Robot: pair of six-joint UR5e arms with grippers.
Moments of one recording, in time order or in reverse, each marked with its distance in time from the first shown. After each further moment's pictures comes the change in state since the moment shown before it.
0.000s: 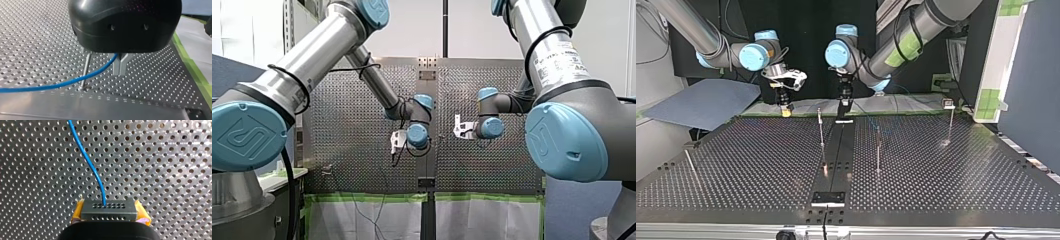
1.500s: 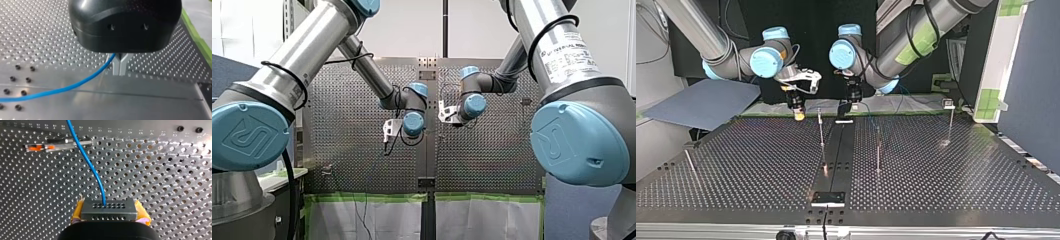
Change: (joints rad) left arm 0.024 0.101 -0.035 -0.043 -0.083 0.028; right arm 0.135 -0.070 -0.133 0.298 0.130 -0.055
